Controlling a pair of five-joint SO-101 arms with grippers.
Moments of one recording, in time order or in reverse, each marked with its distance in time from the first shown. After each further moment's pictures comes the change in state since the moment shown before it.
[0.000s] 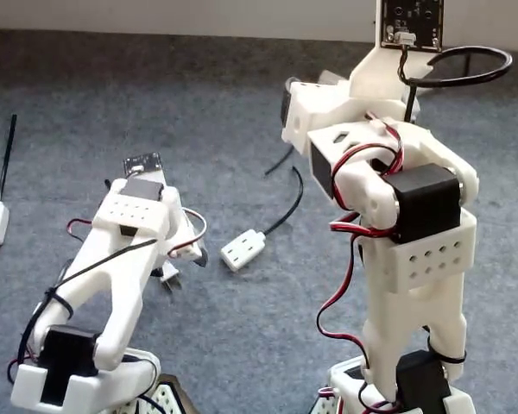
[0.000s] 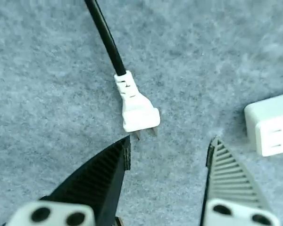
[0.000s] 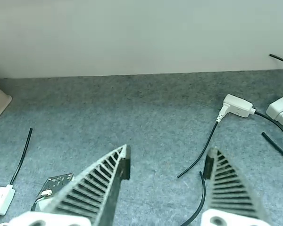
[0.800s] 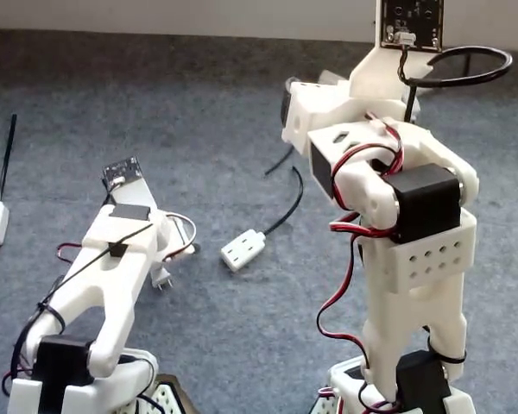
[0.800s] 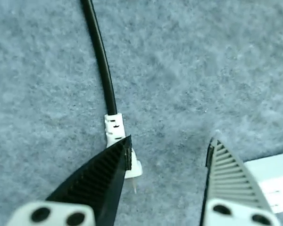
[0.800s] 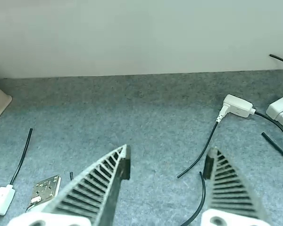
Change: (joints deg) left arm -5.8 -1.8 12.9 -19.3 1.8; right arm 0.0 0.0 0.0 0.0 0.0
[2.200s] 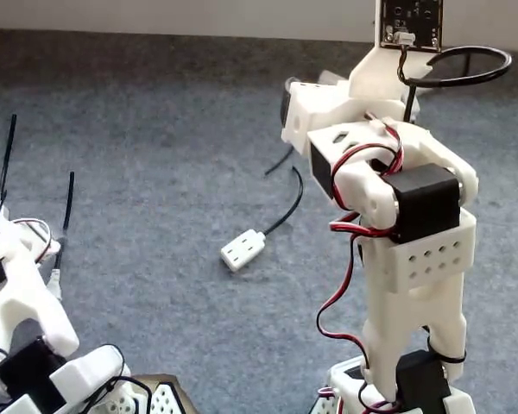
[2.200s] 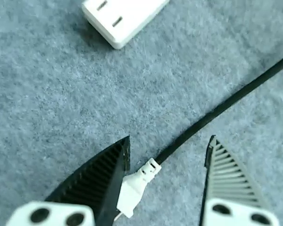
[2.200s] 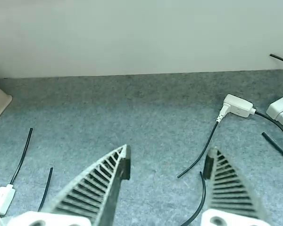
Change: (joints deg) left arm -43.6 0.4 -4.4 -9.7 -24.2; right arm 0.0 0.0 0.0 0.0 0.0
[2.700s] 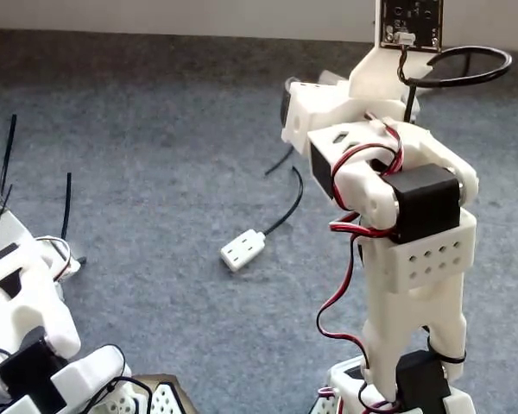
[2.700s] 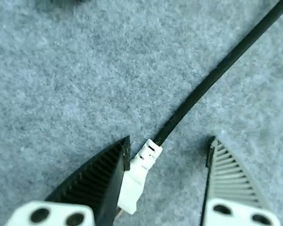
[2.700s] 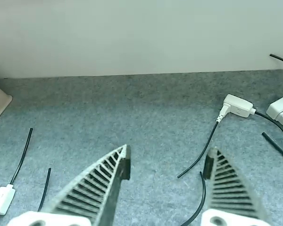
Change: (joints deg) left arm 1.1 0.0 9.6 -7.3 -5.2; right arm 0.0 0.0 0.0 0.0 0.0
